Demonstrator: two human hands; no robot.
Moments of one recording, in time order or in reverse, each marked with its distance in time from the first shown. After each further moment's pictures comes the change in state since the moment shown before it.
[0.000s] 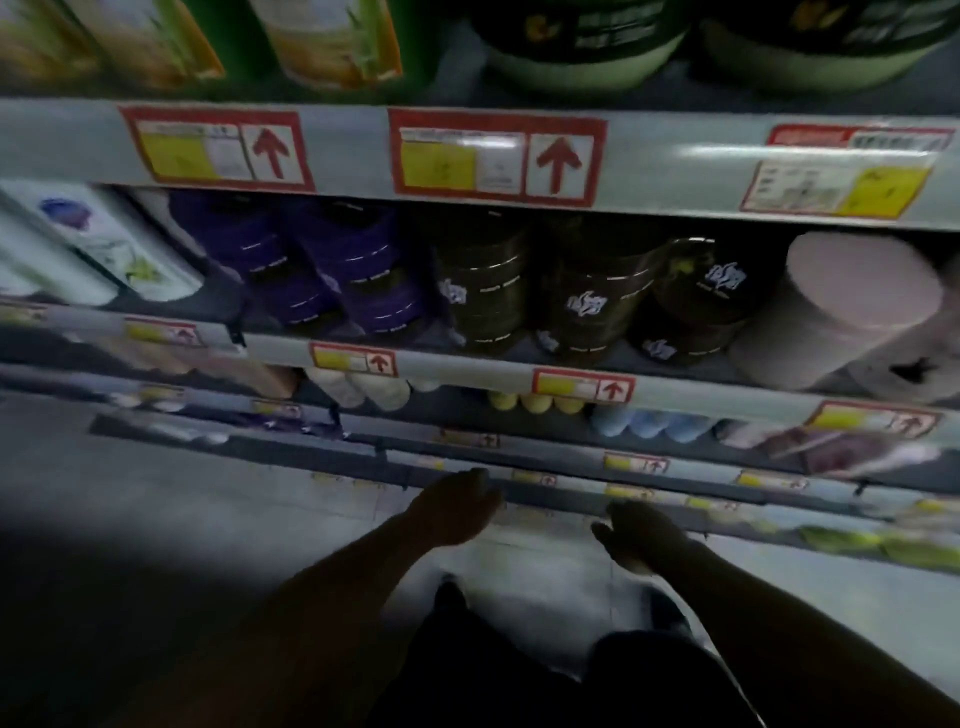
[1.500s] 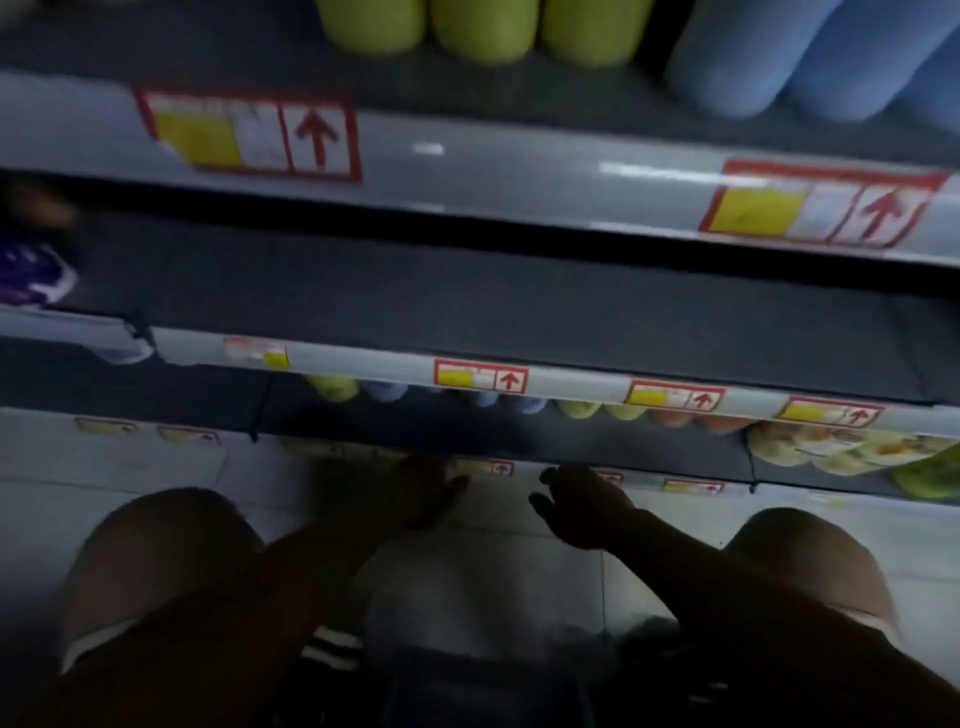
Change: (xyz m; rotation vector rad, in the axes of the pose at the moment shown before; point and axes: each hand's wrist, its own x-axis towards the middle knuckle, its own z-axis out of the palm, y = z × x) left_hand 0.413 -0.177 0.350 0.122 0.124 0.069; right_hand 0.383 0.104 0.332 -0.072 0.056 -0.073
